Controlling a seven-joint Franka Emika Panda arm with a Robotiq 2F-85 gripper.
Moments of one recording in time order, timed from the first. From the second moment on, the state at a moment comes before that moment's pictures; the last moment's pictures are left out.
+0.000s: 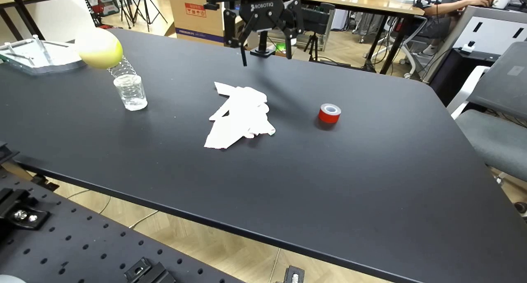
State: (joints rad) arm -0.05 0.22 -0.07 -2.29 -0.36 2.47 -0.35
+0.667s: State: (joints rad) arm -0.04 0.39 -0.02 -2.24 -0.34 2.47 -0.39
